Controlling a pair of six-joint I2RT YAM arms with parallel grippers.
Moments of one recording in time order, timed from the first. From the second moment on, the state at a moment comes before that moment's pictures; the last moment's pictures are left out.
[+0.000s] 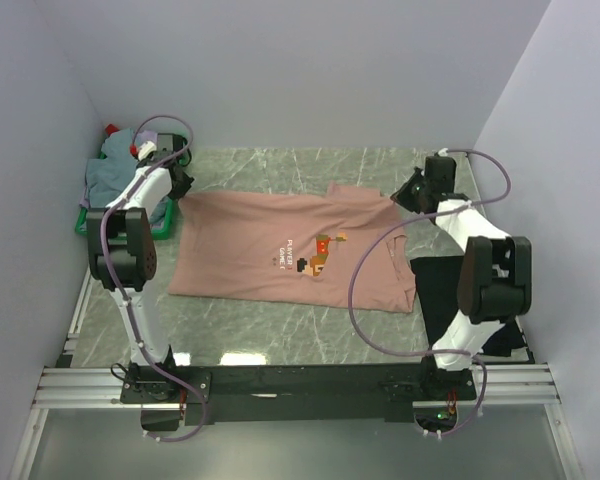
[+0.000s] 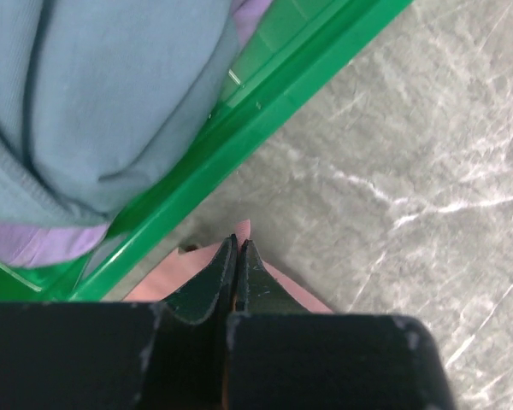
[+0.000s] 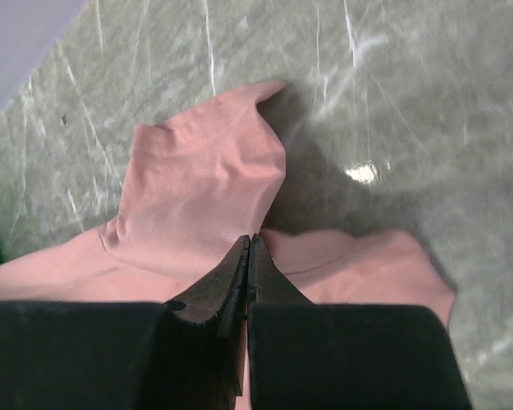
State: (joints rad) left arm 0.00 2.04 1.64 -0.54 -0.33 -0.83; right arm -0.01 1.75 1.20 -0.13 -0.14 0.64
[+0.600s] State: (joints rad) left arm 0.03 1.86 1.37 -0.48 -0.29 -0.84; right arm -0.01 1.41 0.77 0.00 -0.12 0.71
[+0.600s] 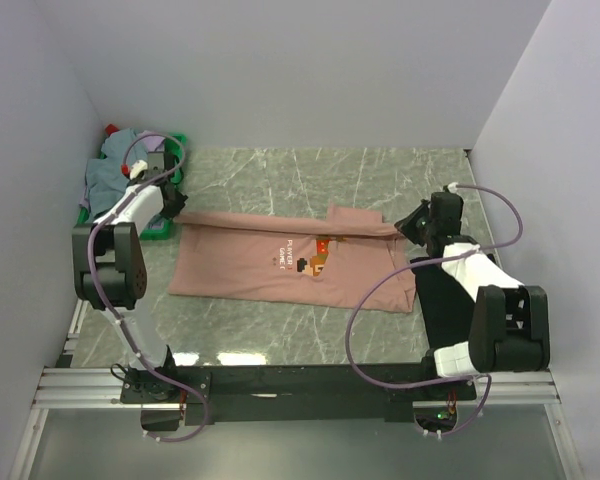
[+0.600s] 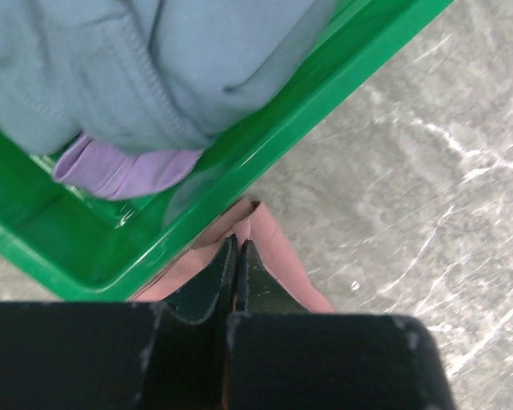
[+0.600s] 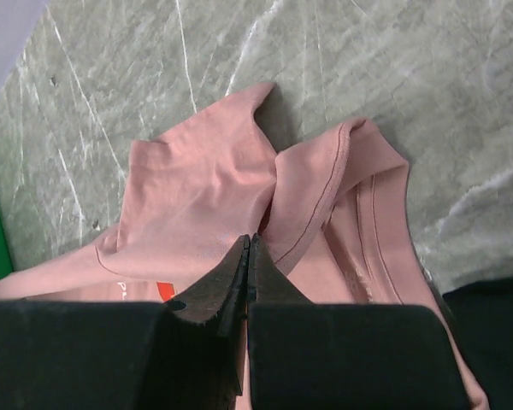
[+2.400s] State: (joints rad) left arm -0.16 1.78 1.27 -0.24 0.08 -0.75; right arm 0.10 1.88 1.33 -0.36 -0.04 0.55
